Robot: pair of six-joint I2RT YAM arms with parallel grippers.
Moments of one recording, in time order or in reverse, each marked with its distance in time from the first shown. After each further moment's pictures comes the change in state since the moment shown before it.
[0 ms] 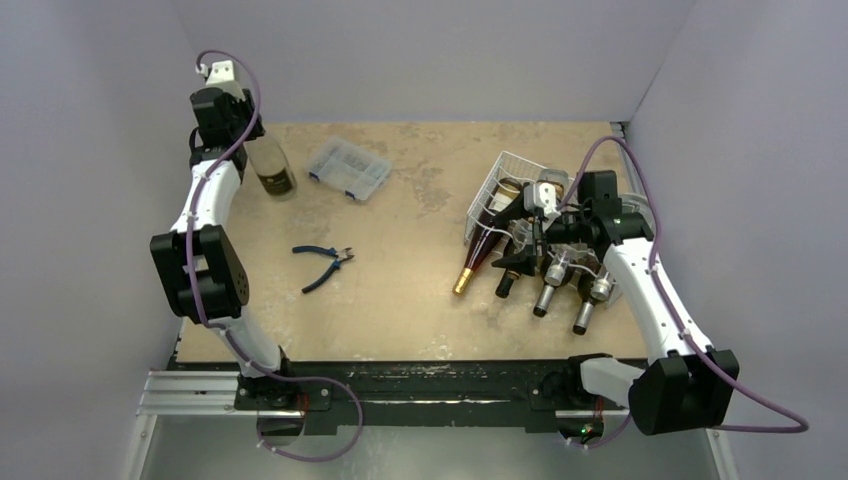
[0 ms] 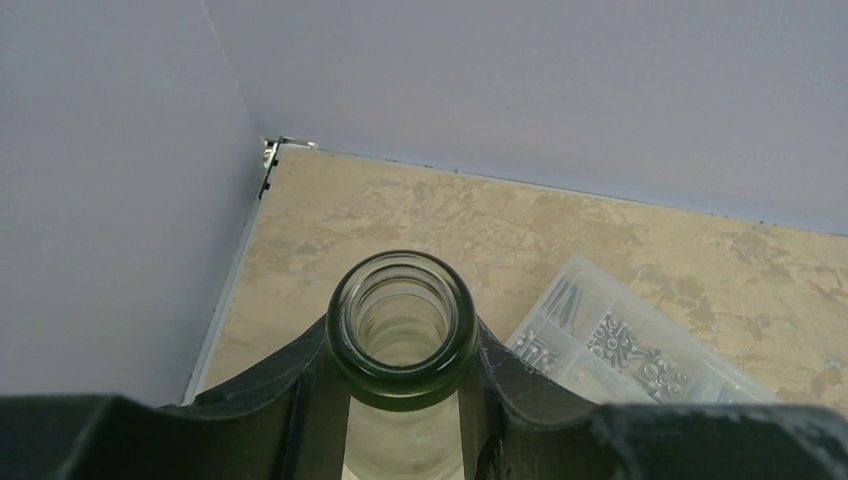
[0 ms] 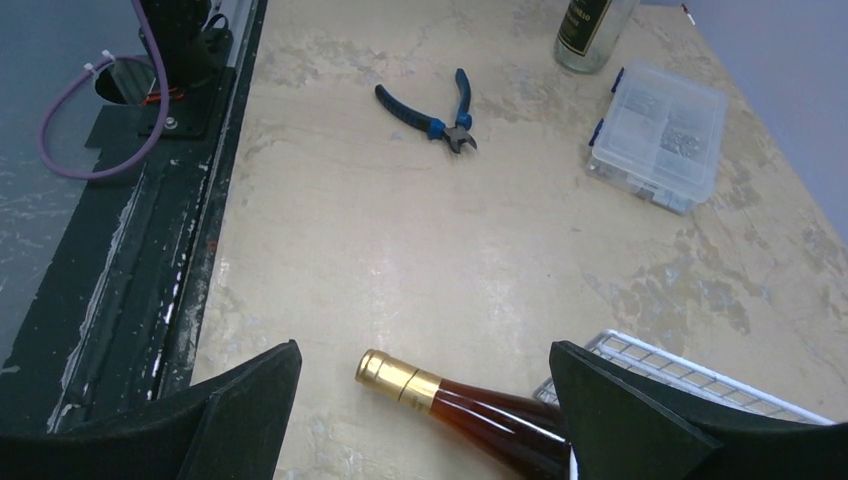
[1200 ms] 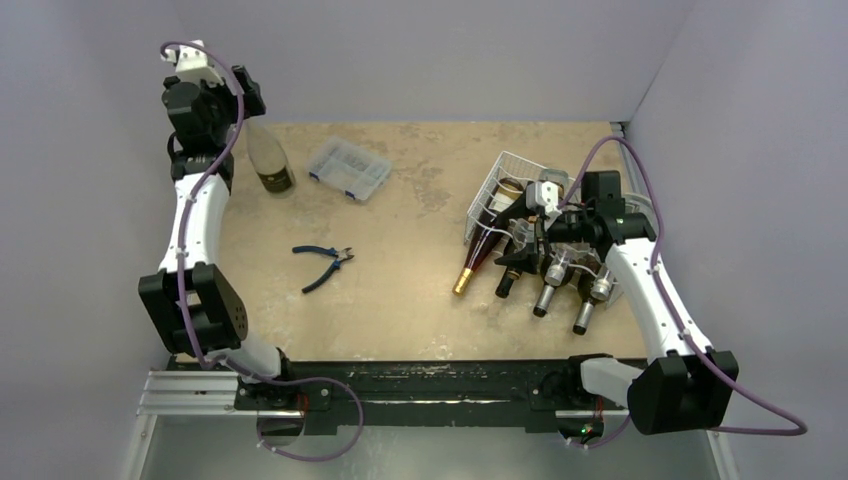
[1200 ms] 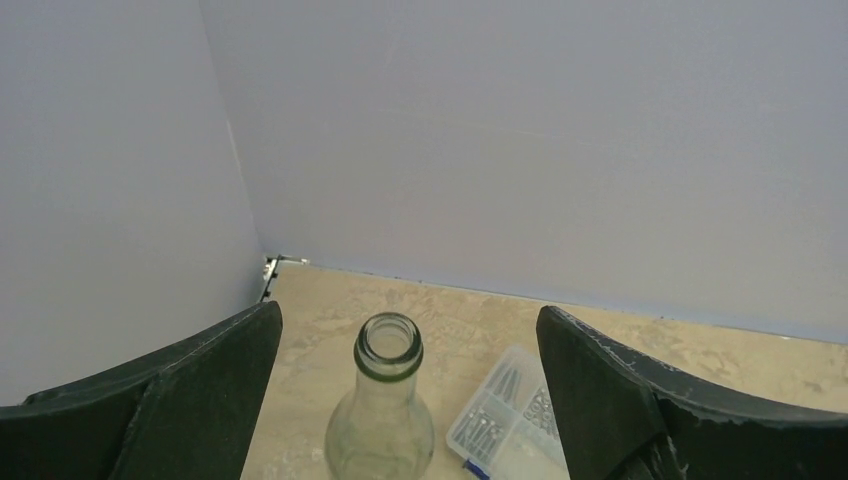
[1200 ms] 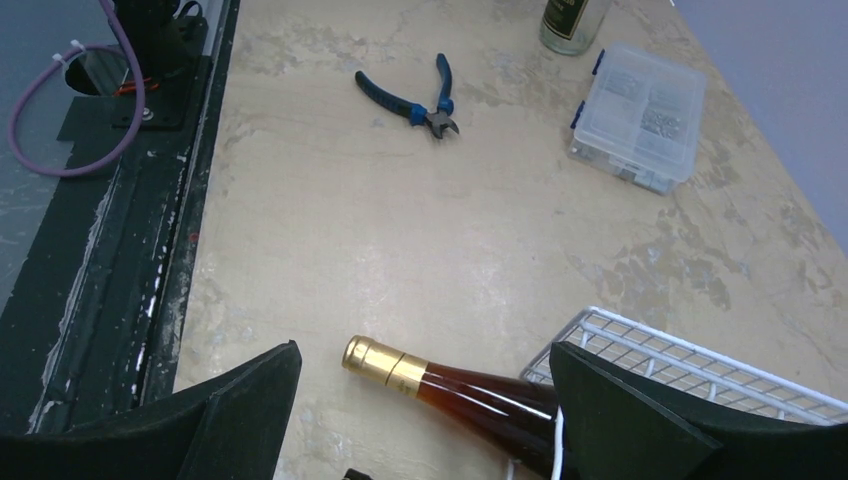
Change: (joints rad) left arm 0.016 -0.174 -0.043 0.128 0.044 -0.054; right arm -0.025 0.004 -0.002 0.001 0.026 -0.002
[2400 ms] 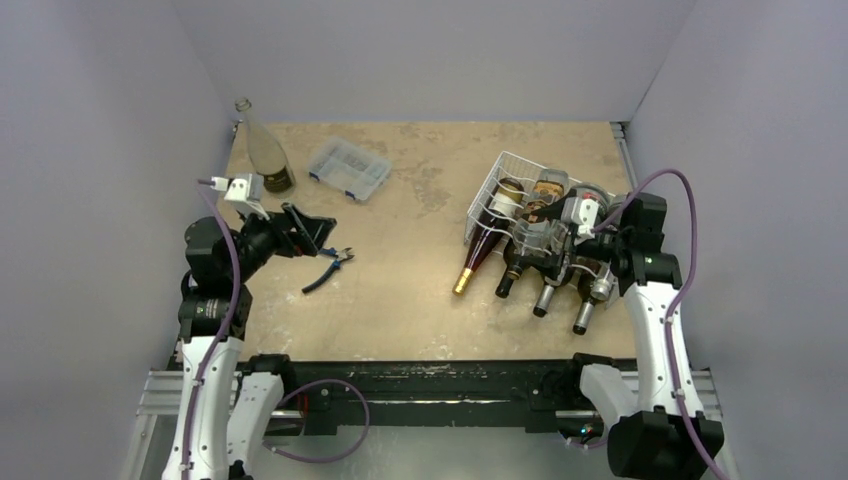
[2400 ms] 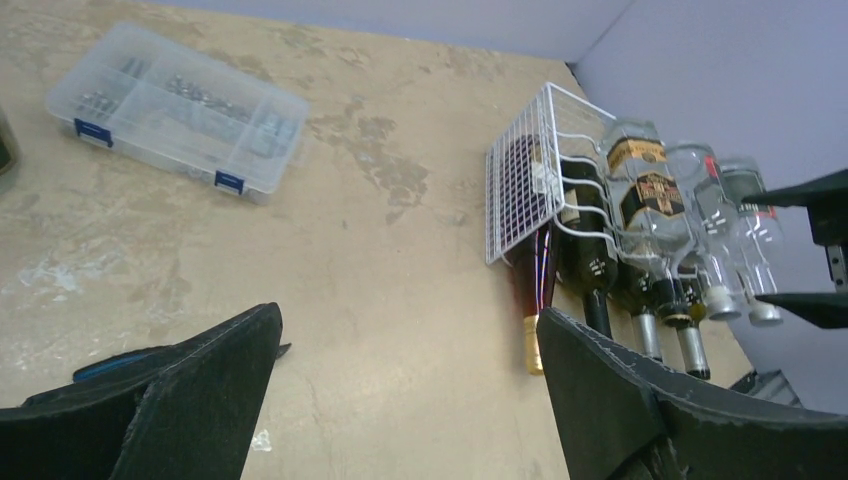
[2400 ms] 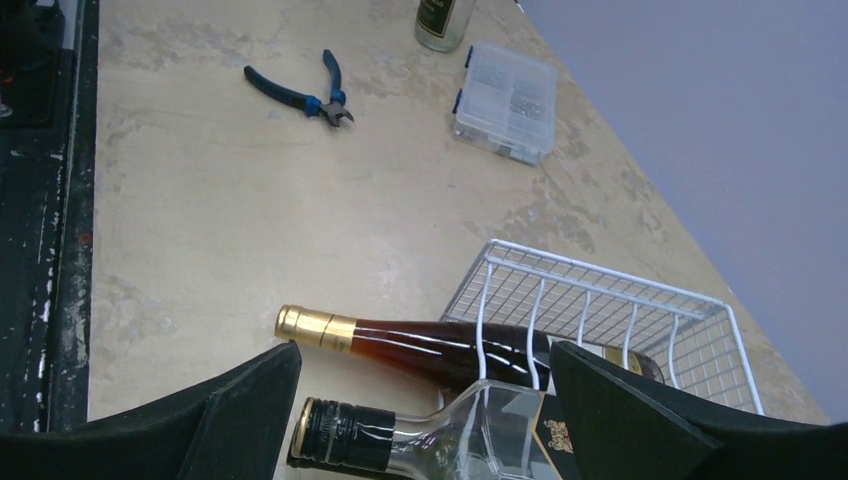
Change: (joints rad) left arm -0.152 -0.944 -0.647 -0.464 0.417 -0.265; right arm -0.220 -0.244 -0.145 0.122 -0.029 0.061
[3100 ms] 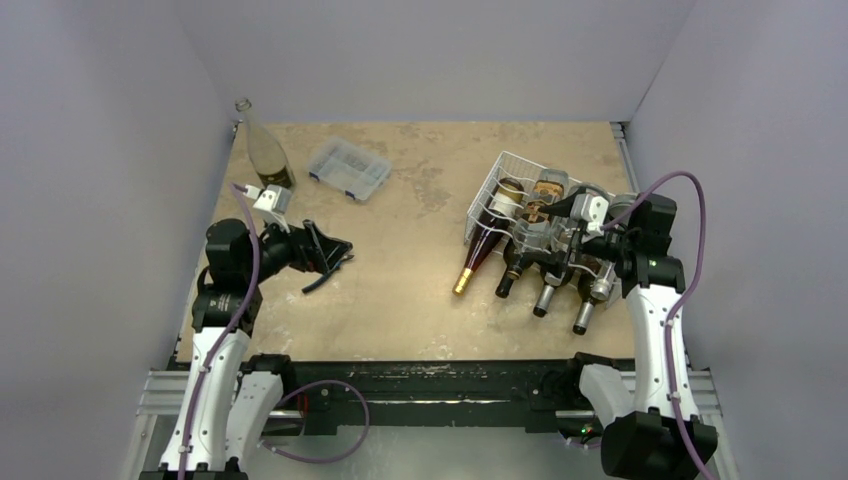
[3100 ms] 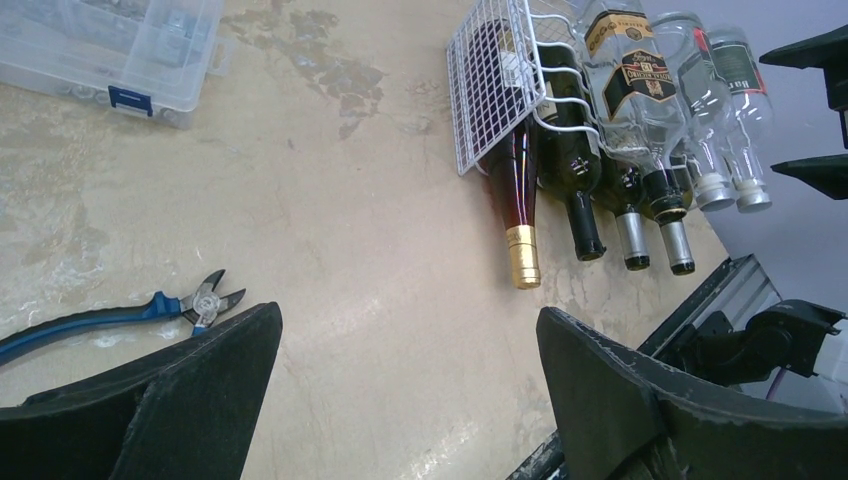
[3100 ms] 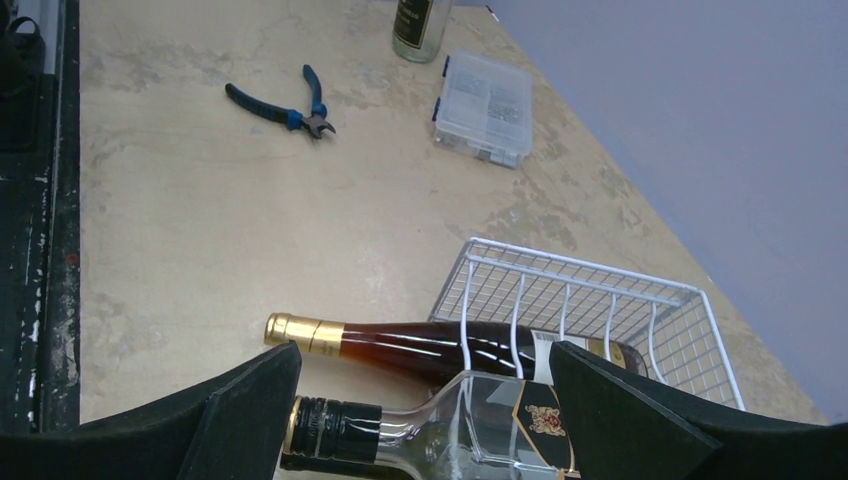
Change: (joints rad) left arm -0.059 0.024 -0.124 0.000 0.139 0.092; right arm -0.073 -0.020 -0.019 0.051 -0.040 0.060
